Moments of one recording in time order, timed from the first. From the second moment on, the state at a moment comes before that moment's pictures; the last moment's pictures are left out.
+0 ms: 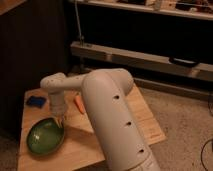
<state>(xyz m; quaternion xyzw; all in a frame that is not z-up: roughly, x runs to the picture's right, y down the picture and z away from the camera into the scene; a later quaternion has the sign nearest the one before) -0.243 0.179 0.822 -0.46 0.22 0.39 0.77</state>
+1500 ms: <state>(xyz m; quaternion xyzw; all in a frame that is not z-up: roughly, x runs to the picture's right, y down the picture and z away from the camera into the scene) -0.155 0.230 0.721 -0.45 0.26 0.38 0.76</state>
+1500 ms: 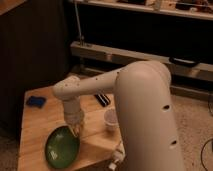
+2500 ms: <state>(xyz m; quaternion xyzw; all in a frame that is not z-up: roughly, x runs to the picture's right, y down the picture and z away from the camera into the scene) -0.263 0.222 0.753 -0.49 0.21 0.34 0.77</state>
